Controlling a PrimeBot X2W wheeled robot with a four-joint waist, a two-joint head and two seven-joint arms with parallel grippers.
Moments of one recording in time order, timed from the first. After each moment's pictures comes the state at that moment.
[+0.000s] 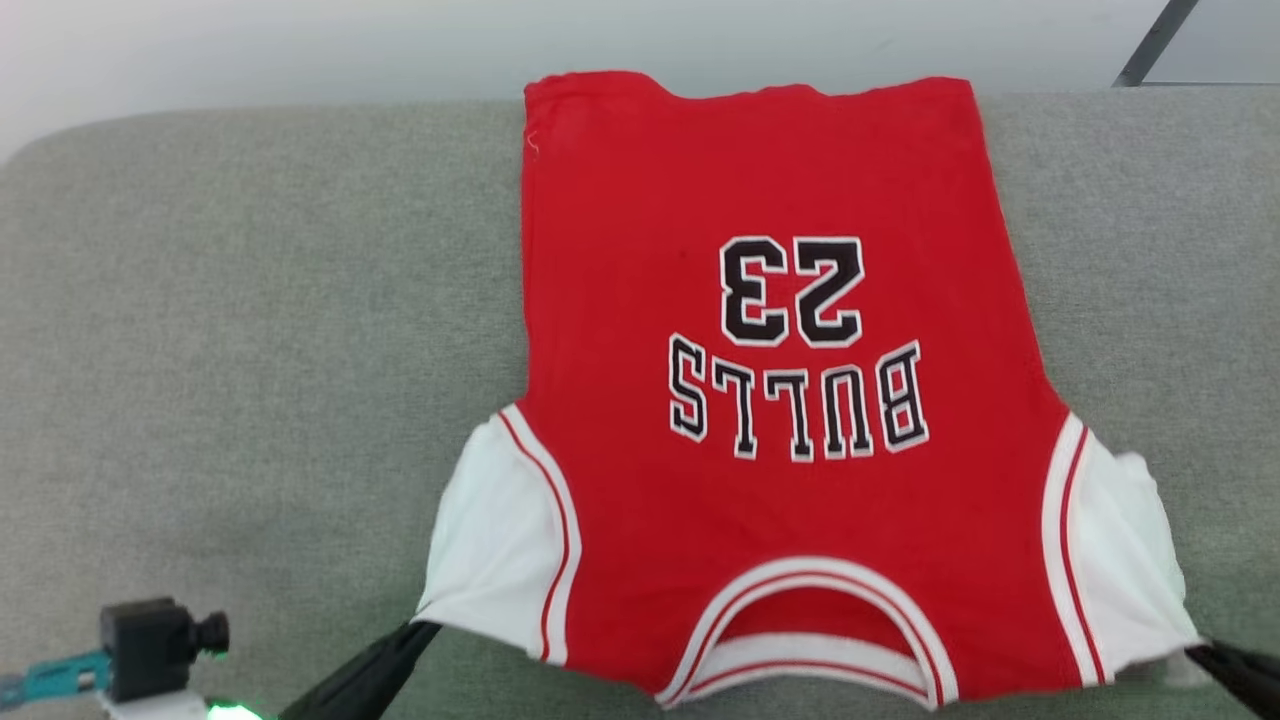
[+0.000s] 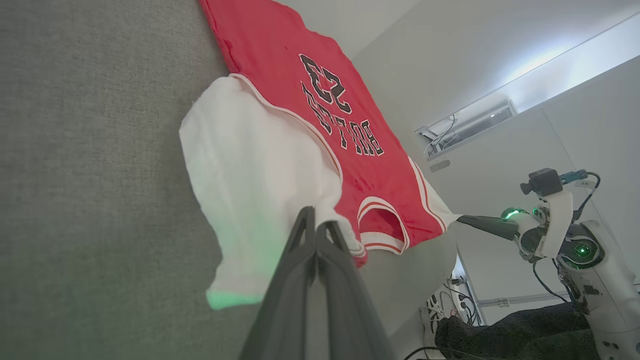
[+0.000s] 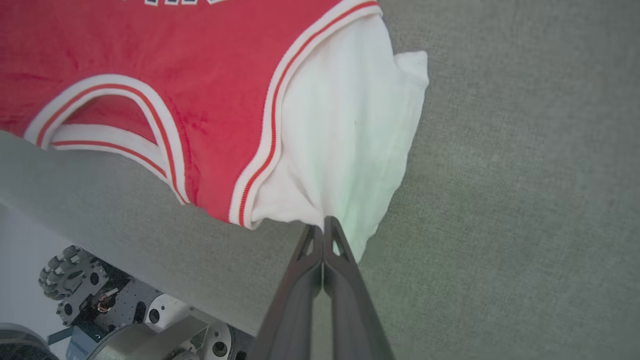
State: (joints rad) left arm -0.14 1.03 -0.79 -0.32 -1.49 -0.13 -0.26; right arm 0.21 -0.70 -0.08 -0.42 0.85 0.13 0.82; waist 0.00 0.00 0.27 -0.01
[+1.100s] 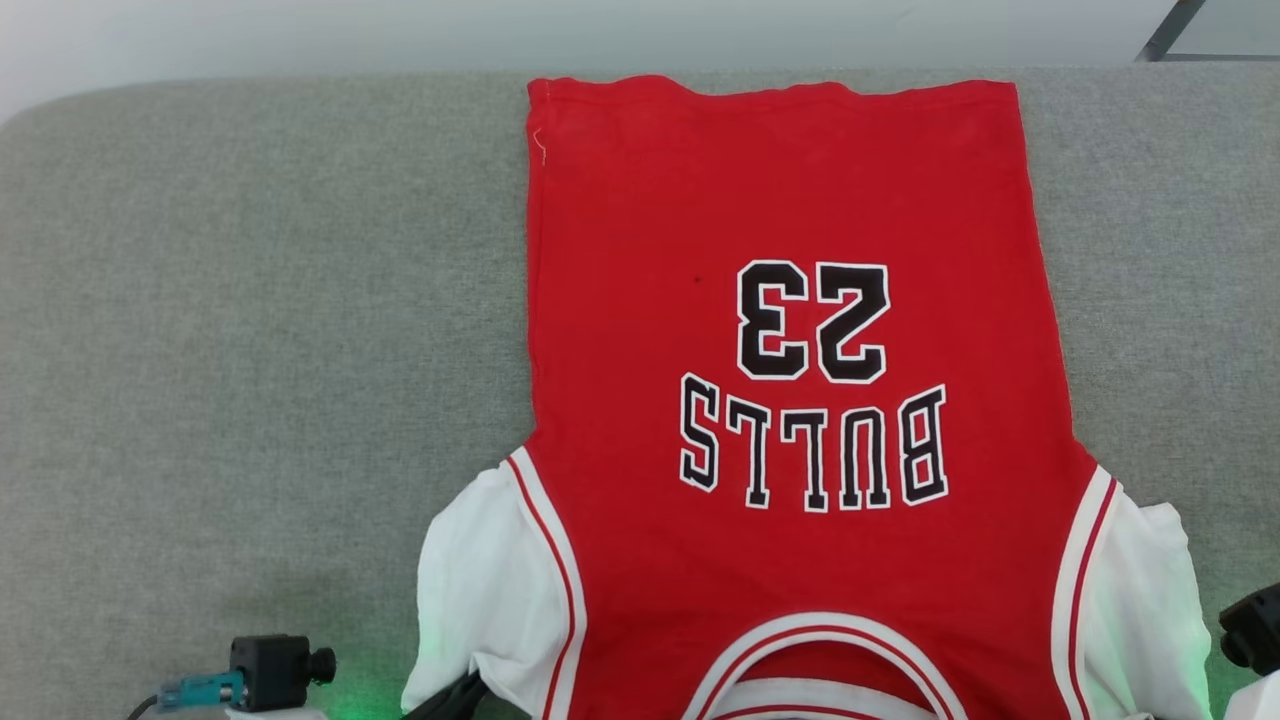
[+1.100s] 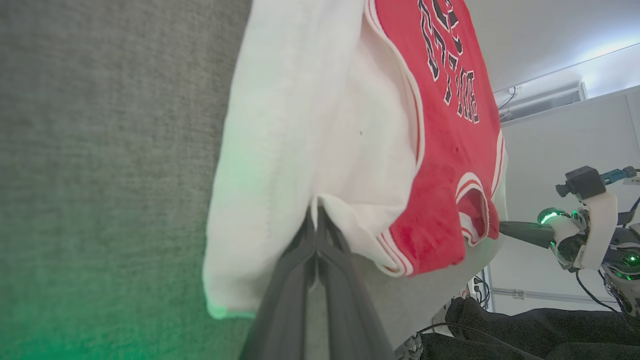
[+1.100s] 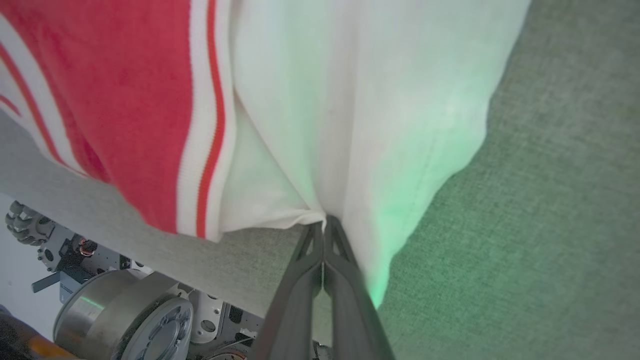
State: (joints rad) left arm -0.18 0.79 -0.89 0.03 -1.43 -0.13 -0.17; right arm 0.16 -0.68 0.13 -0.19 0.75 0.13 0.80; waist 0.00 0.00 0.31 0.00
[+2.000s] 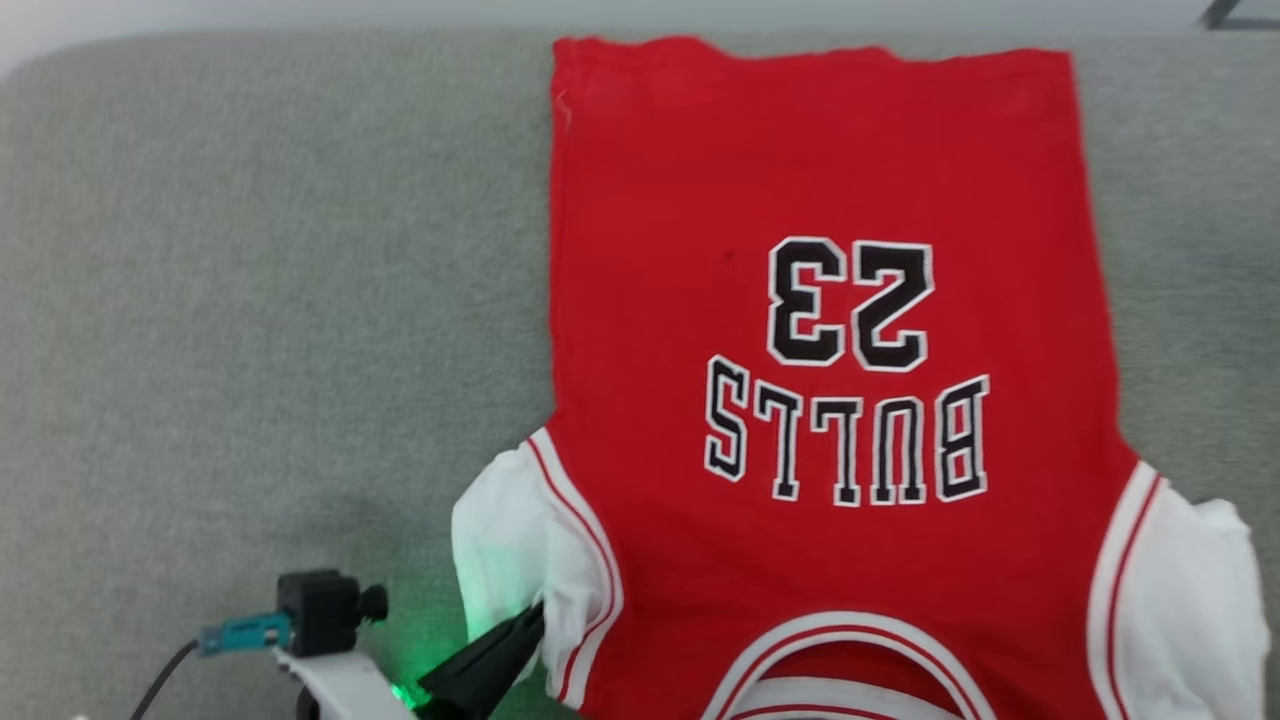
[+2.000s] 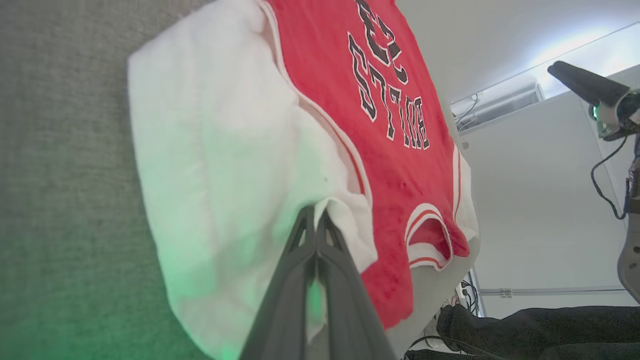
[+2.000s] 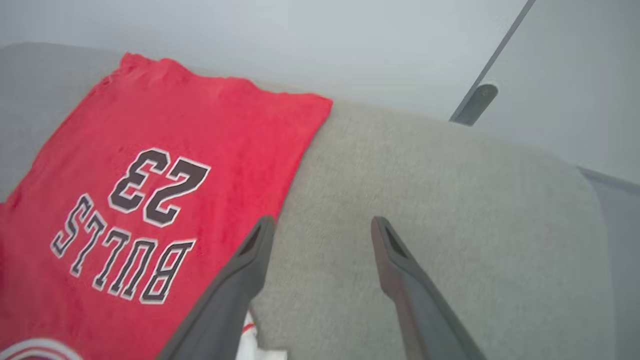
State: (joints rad) left arm -0.27 0.76 -0.91 -0.07 -1.37 -0.13 -0.19; right arm -0.33 -0.79 -0.16 -0.27 0.88 0.13 0.85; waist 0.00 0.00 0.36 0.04
